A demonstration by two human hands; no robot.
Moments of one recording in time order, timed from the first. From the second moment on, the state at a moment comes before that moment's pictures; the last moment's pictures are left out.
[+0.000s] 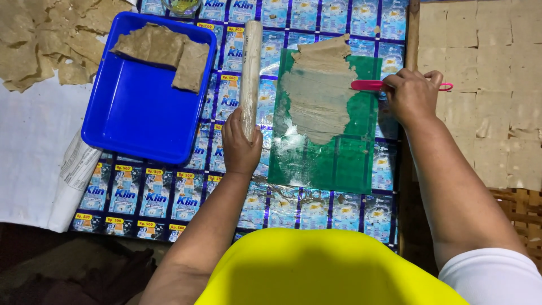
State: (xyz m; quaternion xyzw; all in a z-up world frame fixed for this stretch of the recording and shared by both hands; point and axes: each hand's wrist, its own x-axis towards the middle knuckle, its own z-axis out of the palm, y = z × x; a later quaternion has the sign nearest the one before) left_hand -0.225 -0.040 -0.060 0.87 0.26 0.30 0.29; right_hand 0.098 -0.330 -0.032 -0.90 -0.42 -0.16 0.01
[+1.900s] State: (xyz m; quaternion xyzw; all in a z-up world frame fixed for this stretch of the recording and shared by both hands) left_hand -0.225 -0.039 -0.062 0.87 0.26 0.30 0.30; right_hand -0.130 -0.301 -0.035 -0.97 -0.18 0.05 0.16
